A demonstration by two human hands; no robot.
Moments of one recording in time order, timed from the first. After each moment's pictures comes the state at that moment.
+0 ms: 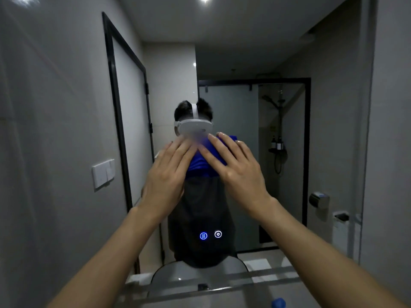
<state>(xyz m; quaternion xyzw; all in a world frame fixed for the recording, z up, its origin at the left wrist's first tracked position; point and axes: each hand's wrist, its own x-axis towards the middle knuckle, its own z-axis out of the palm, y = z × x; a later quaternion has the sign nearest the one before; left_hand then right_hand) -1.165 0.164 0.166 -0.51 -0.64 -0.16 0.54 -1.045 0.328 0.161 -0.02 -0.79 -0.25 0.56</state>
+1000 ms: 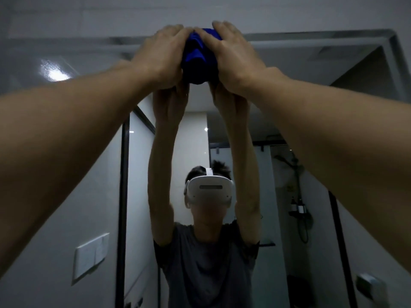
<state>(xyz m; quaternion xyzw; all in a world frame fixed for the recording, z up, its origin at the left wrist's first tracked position) -1.157 0.184 0.511 -0.39 -0.64 -0.16 0.64 -1.071 0.319 0.503 -0.05 -0.76 -0.22 0.61</state>
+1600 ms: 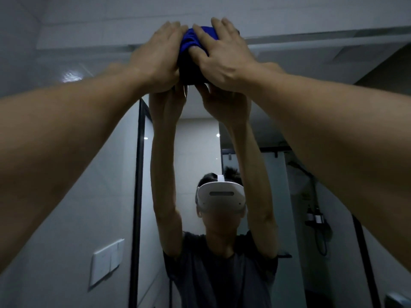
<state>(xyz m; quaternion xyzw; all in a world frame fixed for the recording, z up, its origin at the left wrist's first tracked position) -1.190 0.149 0.523 -0.40 -0.64 -0.18 0.64 -1.107 0.285 0.520 -0.01 -0.78 -0.14 0.61</state>
